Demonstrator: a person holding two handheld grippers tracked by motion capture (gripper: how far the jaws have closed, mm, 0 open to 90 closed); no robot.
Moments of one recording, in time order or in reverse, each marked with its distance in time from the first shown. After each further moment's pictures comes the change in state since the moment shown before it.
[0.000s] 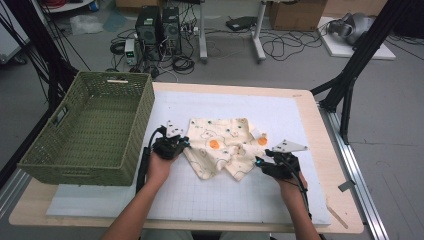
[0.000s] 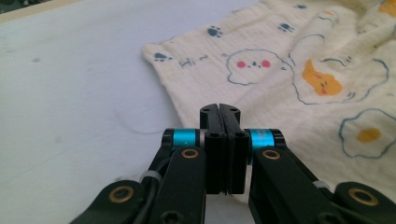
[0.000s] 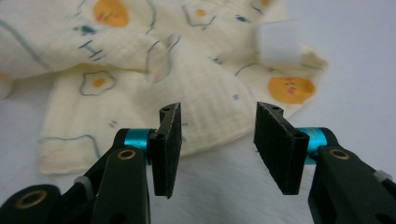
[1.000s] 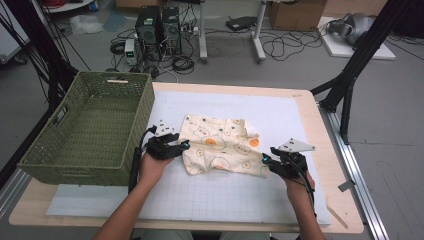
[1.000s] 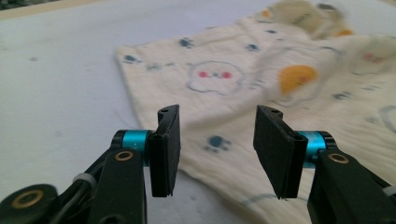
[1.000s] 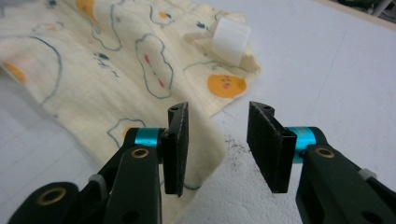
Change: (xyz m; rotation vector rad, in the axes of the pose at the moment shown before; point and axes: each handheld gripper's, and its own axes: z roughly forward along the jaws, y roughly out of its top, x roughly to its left) left arm 0.002 -0.005 -0.019 -0.043 -0.123 -0.032; right arm -0.010 0.003 -0.020 -0.033 -0.050 -0.026
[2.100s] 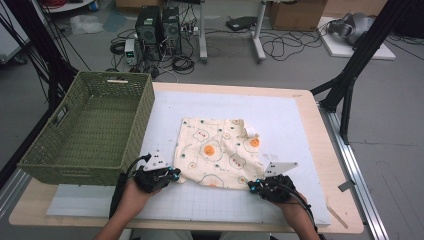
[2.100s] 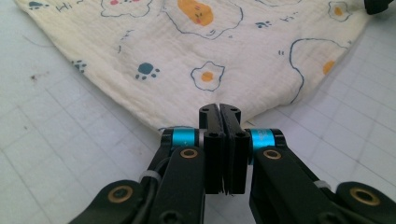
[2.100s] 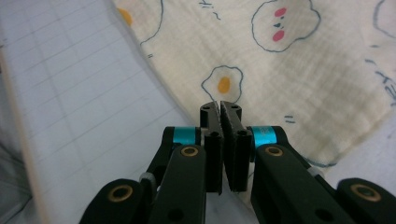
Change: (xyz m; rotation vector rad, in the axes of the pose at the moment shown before) left arm -0.030 -0.050 -0.057 0.113 -0.165 0.145; right arm 0.051 -0.030 -0.004 0.167 0.381 -0.096
